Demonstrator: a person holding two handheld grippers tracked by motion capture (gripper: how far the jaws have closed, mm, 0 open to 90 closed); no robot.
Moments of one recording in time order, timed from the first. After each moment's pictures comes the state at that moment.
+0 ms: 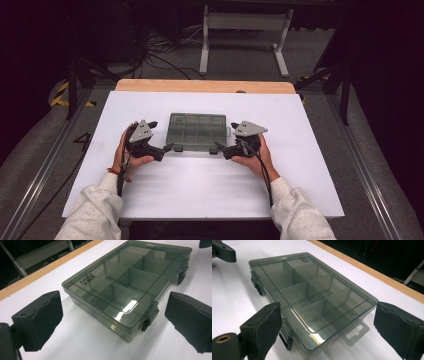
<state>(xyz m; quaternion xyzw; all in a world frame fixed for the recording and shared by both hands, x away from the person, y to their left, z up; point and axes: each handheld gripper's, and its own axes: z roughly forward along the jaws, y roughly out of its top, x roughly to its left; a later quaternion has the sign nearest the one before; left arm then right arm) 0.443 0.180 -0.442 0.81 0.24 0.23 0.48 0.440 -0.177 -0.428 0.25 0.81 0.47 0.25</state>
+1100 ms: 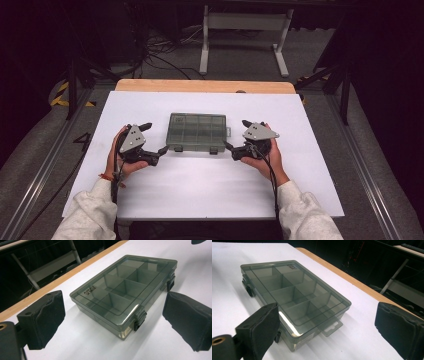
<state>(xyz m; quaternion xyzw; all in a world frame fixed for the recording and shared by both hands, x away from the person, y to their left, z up) 0.411 0.191 -0.426 0.79 0.22 0.27 0.50 0.420 -0.197 -0.412 0.25 0.79 0.46 0.31</state>
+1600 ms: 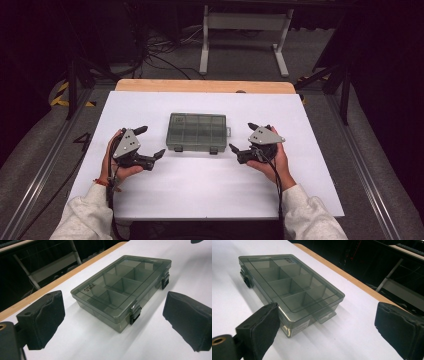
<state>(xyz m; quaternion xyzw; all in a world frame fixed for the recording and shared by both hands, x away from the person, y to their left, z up) 0.396 0.202 -0.425 0.79 0.22 0.28 0.50 0.409 -0.212 -0.412 0.25 0.79 0.45 0.33</state>
